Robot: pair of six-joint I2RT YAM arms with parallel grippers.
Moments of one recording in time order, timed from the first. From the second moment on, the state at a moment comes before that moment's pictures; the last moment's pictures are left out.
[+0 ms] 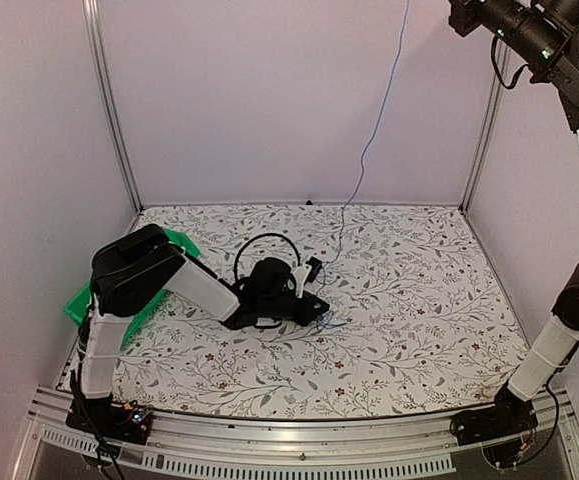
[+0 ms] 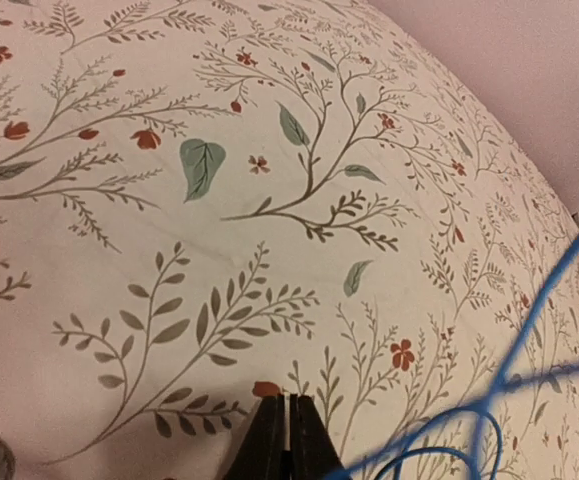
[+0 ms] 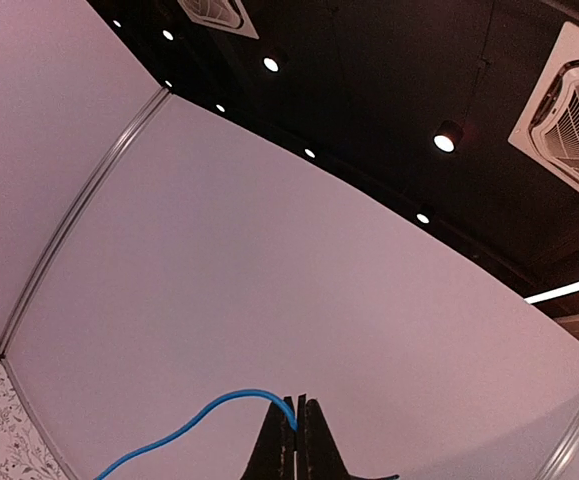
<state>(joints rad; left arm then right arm) -0.88 2.25 1.15 0.60 0.25 -0.38 0.63 1.67 2.56 -0.47 -0.02 -0.68</state>
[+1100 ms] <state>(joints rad) -0.88 1.66 0.96 0.31 0.05 -0.33 0.63 1.48 1.90 -0.59 -0.18 -0.73</state>
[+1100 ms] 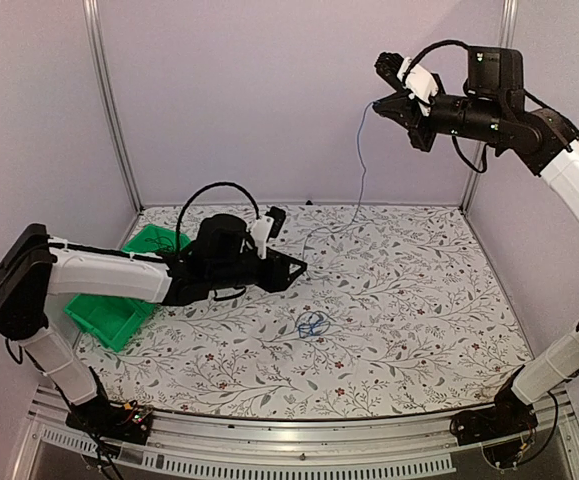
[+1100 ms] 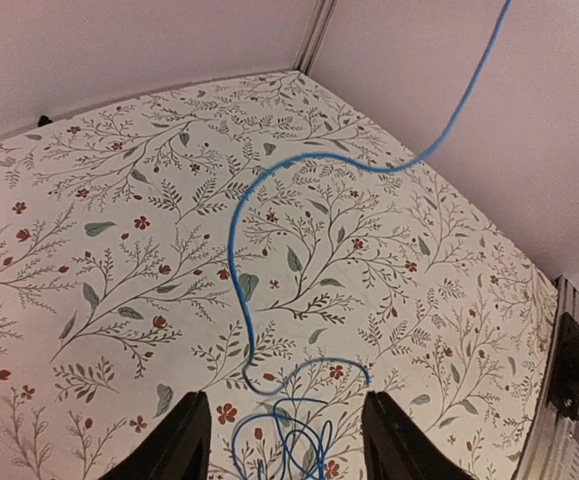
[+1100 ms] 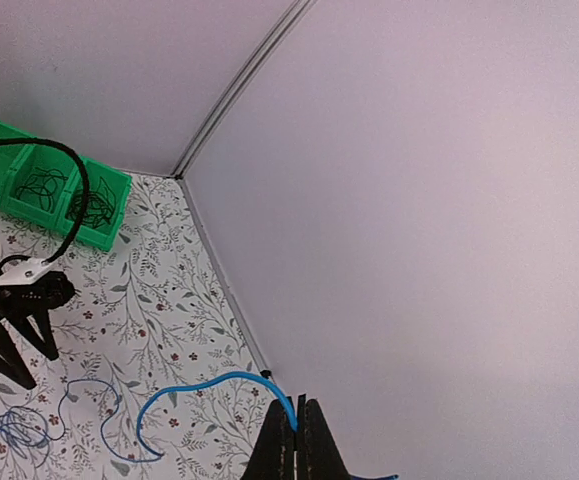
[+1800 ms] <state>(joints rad) -0.92 1.73 1.25 0.28 0.04 -0.16 0.63 1.53 1.86 -0.65 -0.35 -0.51</state>
